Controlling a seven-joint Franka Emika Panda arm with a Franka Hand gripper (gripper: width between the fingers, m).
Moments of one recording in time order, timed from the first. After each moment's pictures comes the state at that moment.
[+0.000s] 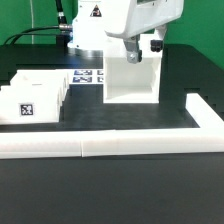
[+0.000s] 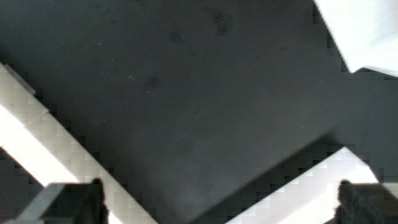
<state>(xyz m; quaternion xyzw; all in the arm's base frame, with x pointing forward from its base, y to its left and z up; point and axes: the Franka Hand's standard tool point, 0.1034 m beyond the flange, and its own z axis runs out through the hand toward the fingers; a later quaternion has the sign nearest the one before) 0.566 0.055 0.116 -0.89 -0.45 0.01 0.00</state>
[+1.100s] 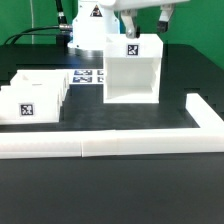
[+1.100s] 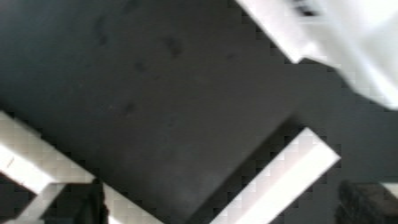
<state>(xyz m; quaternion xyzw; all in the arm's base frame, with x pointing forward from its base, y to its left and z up) 0.529 0.069 0.150 -0.94 -0.34 0.01 -0.01</state>
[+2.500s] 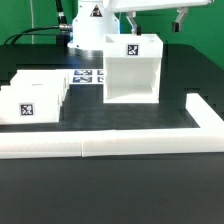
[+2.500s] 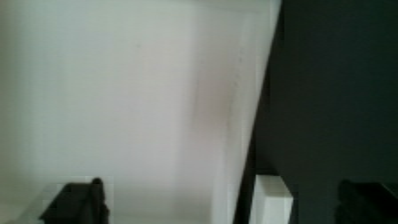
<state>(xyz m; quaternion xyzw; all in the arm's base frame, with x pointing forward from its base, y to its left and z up) 0.438 0.099 0.128 -1.00 -0.05 -0.01 0.03</state>
